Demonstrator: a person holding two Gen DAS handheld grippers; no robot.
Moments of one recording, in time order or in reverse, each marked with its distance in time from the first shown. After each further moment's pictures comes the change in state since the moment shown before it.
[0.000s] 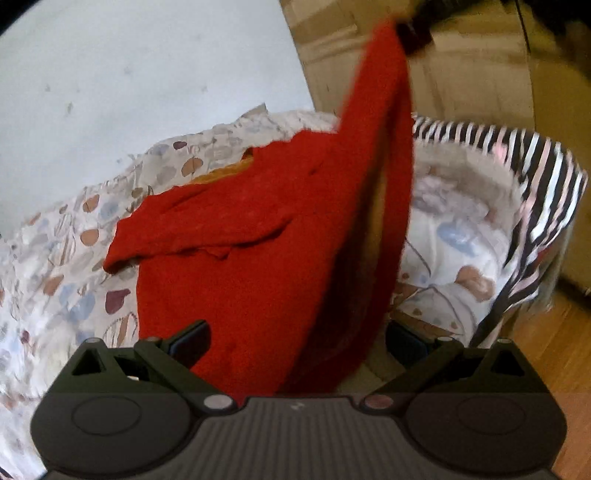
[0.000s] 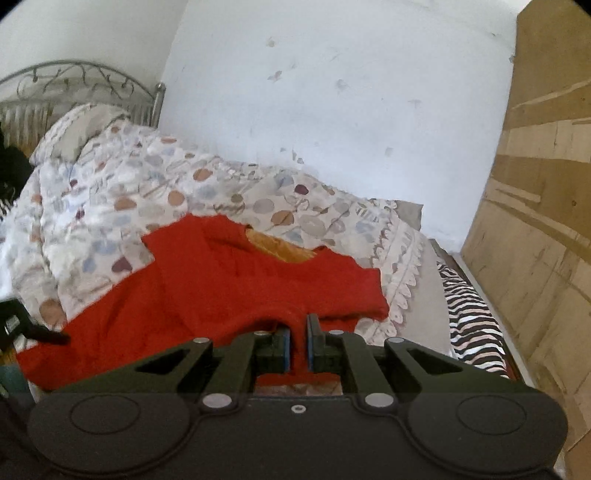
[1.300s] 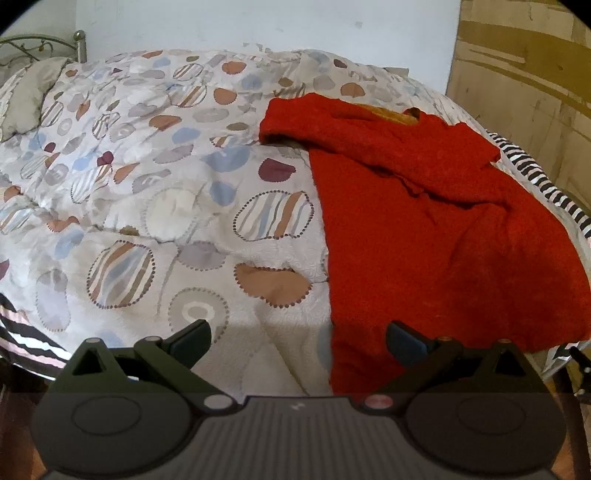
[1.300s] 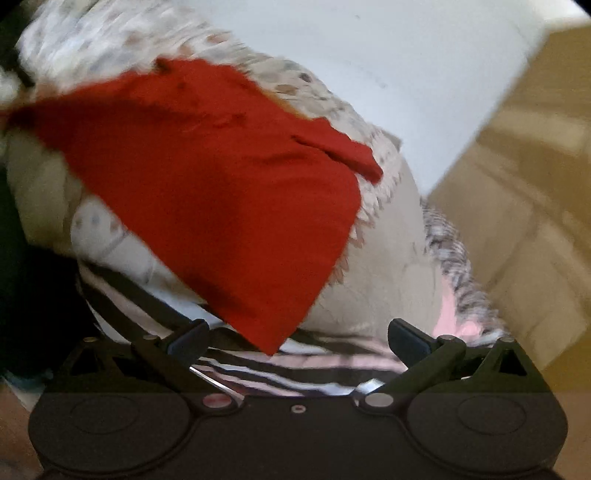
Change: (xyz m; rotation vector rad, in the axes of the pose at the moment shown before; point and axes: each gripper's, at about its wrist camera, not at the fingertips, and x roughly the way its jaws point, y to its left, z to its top) left arm -0.045 0.167 -0.073 -0.534 0.191 0.051; right arm -0.002 0.079 -0.186 -0.365 0.239 -0.250
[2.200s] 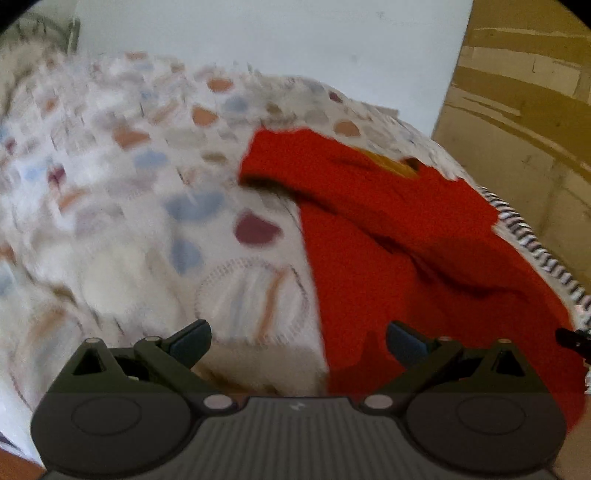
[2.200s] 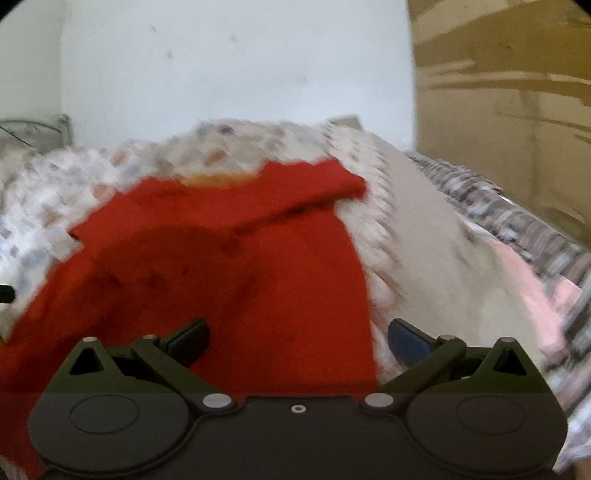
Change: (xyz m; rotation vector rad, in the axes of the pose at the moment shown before) left arm 0.073 0.019 0.049 -0.098 -0.093 -0.170; right arm 0.082 -0.083 0.054 0.782 -0.023 0.196
